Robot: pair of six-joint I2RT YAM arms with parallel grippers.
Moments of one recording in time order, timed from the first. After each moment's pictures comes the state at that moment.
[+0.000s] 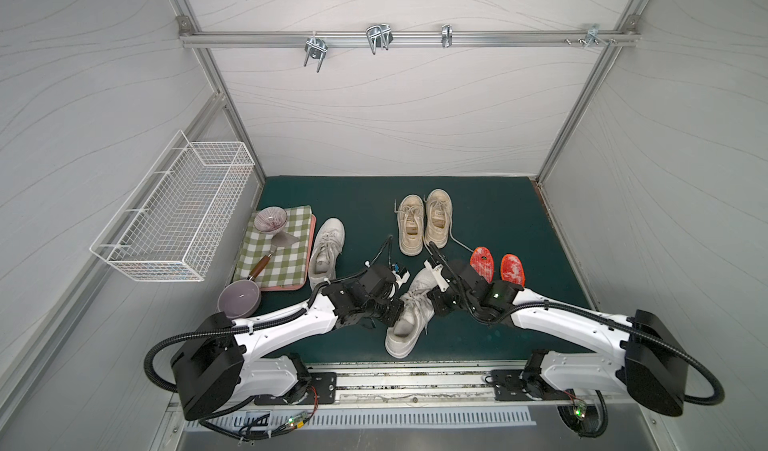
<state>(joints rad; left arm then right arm) -0.89 1.23 0.68 -0.36 0.16 -0.36 0.96 1.21 0.69 -0.33 0.00 0.38</state>
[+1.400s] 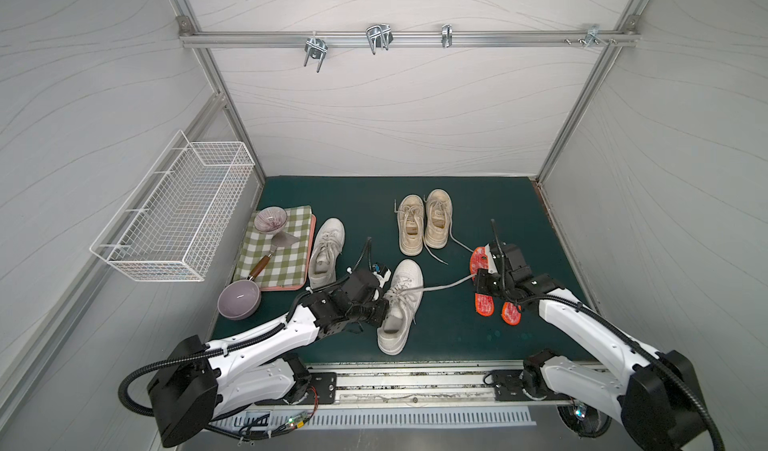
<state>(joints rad) -0.83 1.07 0.57 -0.38 0.06 -0.43 0.49 1.06 0.61 -0.49 -0.07 0.52</state>
